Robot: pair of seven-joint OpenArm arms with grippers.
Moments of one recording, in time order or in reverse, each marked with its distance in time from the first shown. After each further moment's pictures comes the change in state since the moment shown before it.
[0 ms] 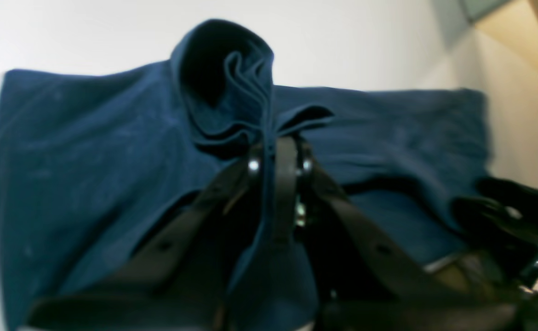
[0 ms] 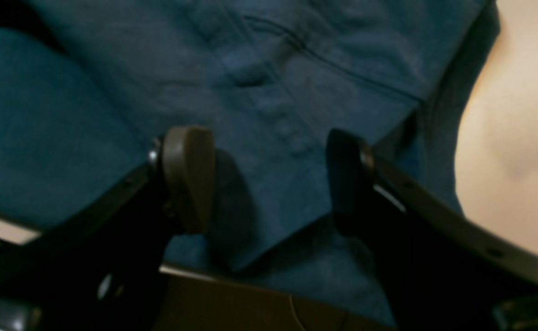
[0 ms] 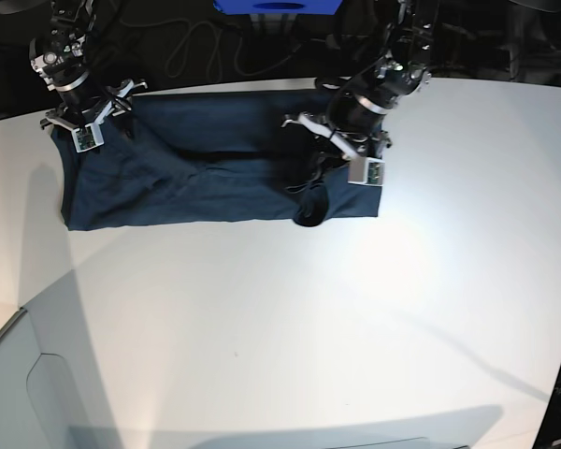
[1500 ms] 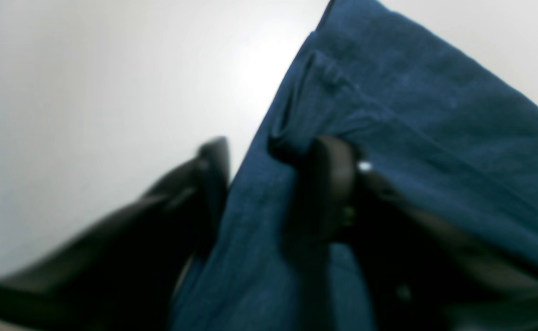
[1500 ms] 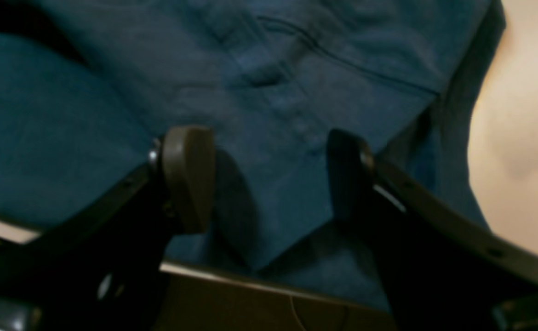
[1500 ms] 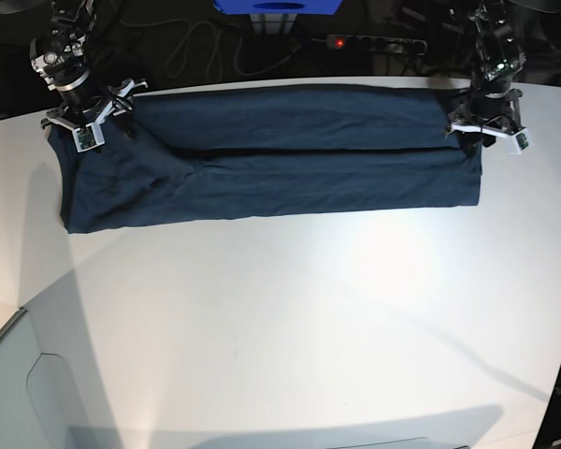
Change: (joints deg) left arm 1.2 -2.4 -40.6 -18.4 -1.1 -1.0 -2.6; right arm 0.0 0.0 -0.1 0.0 0.0 0.0 0.0
